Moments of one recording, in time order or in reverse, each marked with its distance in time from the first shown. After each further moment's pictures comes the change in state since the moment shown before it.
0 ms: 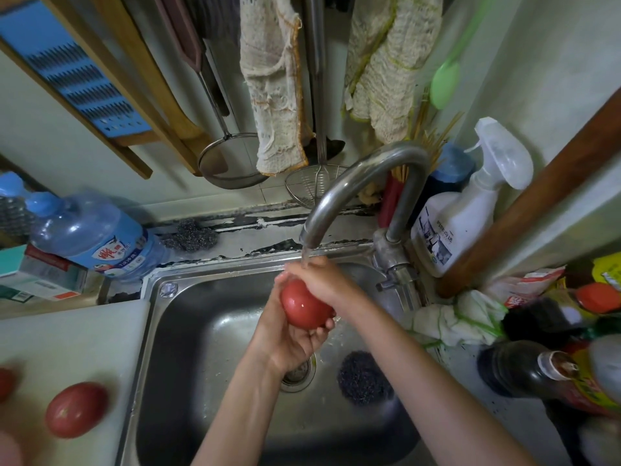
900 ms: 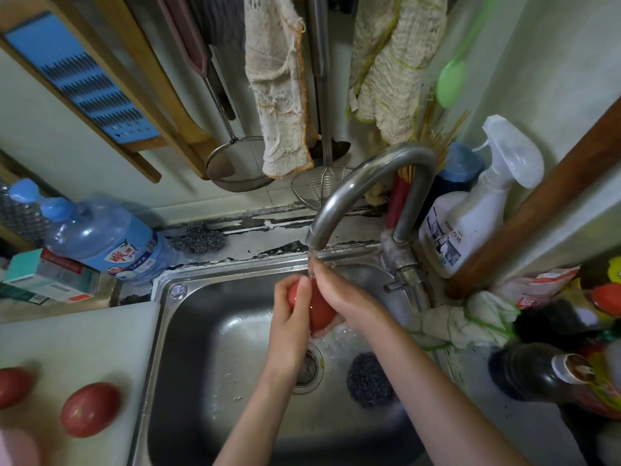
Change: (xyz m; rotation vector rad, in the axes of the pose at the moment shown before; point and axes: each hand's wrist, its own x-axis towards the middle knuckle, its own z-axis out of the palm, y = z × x) left_hand -0.004 -0.018 0.000 0.439 0.172 0.752; right_hand -0.015 -0.008 0.000 0.237 -0.097 0.304
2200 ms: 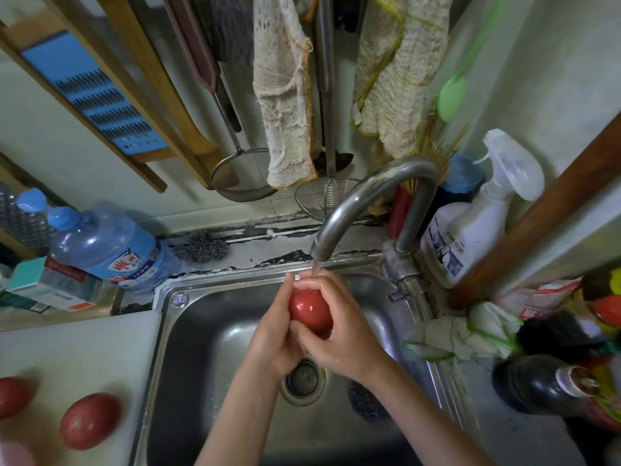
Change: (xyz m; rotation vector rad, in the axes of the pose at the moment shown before) left_hand 0.016 0.029 -0.013 -0.403 -0.186 -0.461; right_hand -0.002 0.053 0.011 -0.271 0.292 -1.036
